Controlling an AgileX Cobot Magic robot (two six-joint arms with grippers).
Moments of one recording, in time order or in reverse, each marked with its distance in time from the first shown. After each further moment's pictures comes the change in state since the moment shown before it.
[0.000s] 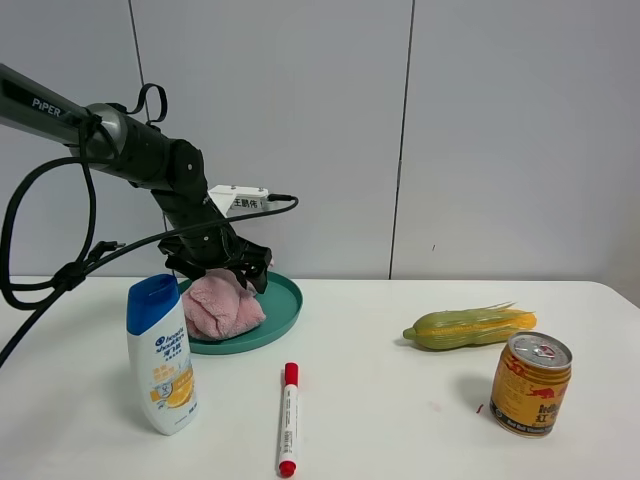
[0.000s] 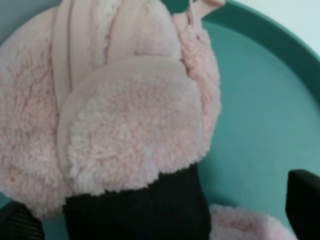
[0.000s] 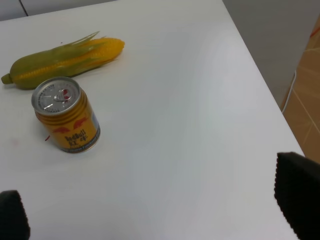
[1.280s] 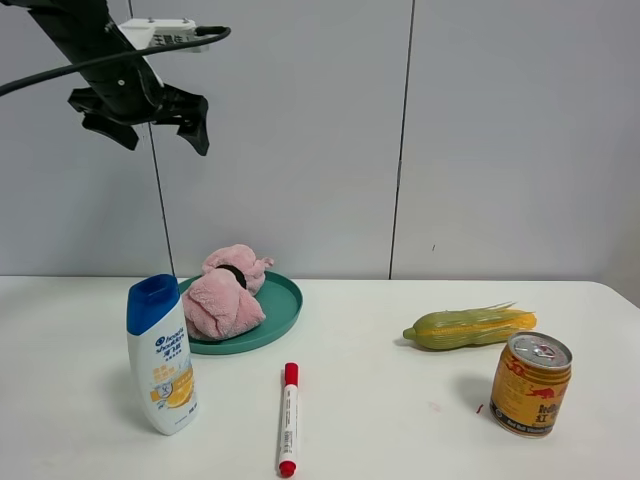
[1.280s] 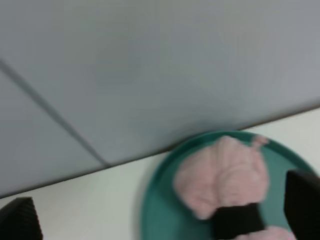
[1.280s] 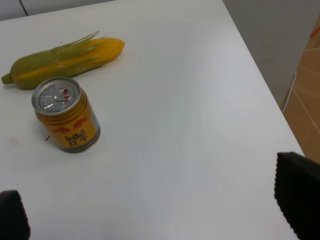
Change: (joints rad) left arm 0.119 -0.394 0.000 0.086 0.114 -0.017; right arm 0.000 0.000 0.000 0.000 0.000 0.000
